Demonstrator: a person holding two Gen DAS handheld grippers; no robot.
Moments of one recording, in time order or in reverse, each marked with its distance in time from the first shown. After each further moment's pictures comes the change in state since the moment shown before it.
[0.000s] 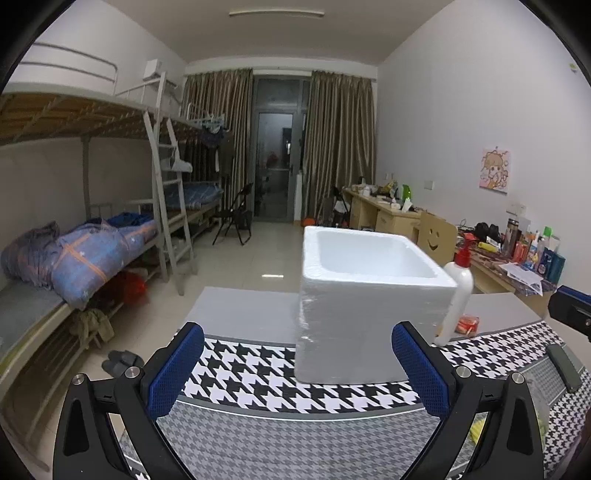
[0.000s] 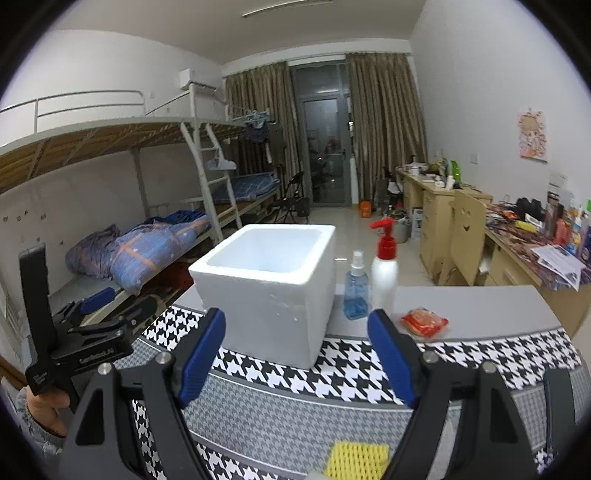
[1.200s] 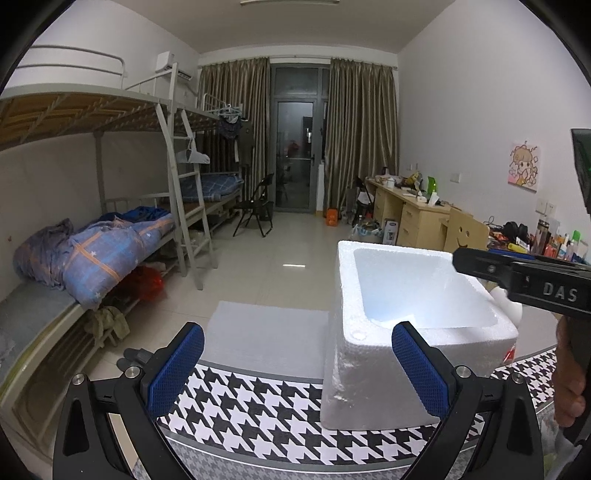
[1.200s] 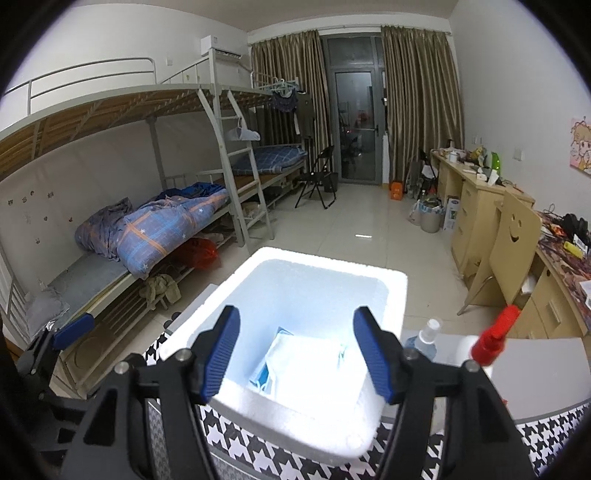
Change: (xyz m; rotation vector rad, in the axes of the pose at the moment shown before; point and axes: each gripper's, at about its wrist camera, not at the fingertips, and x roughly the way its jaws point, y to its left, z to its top) left arm 0.068 0.017 0.037 -0.017 0.053 0.092; right arm 0.129 0.023 0.075 -0.076 0.129 0.102
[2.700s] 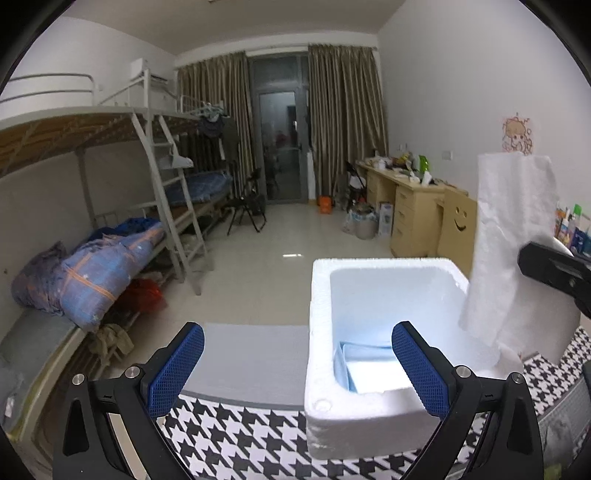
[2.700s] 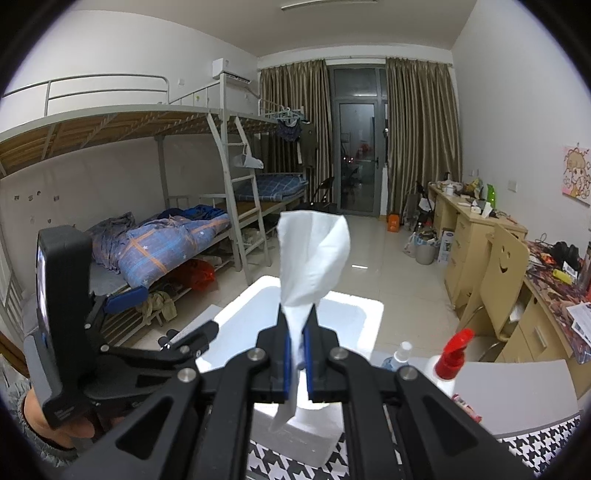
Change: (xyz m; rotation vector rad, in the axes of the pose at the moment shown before) left arm 0.033 -0.030 0.035 0.106 0.059 0.010; right arm -0.029 0.002 0.007 -0.052 -0.114 -0.008
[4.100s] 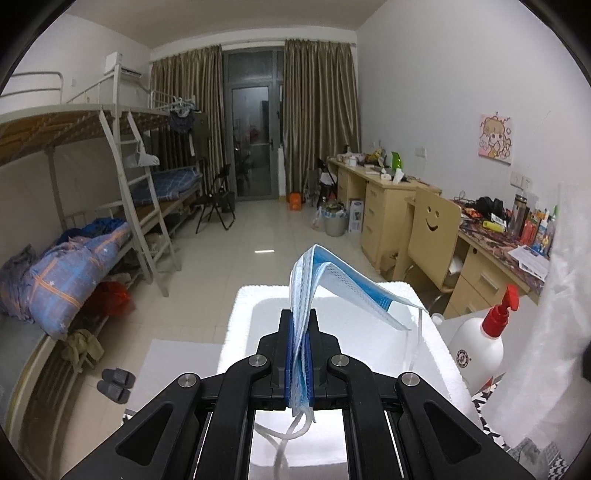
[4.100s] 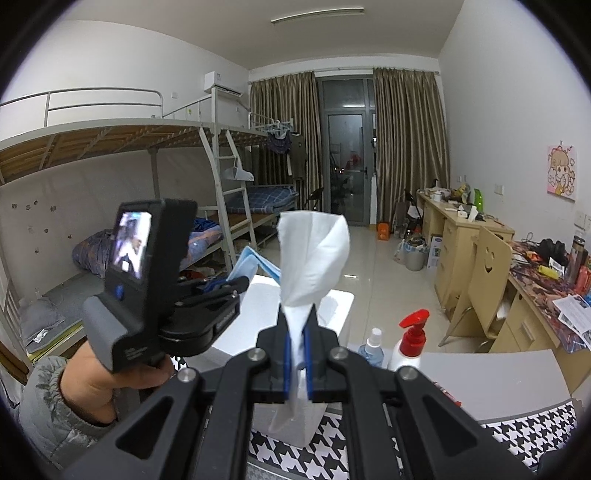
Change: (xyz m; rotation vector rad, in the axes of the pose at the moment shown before) left arm 0.024 -0.048 0.021 0.005 0.023 -0.136; right arm -0.044 -0.010 -0.017 0.019 -0.053 -0.034
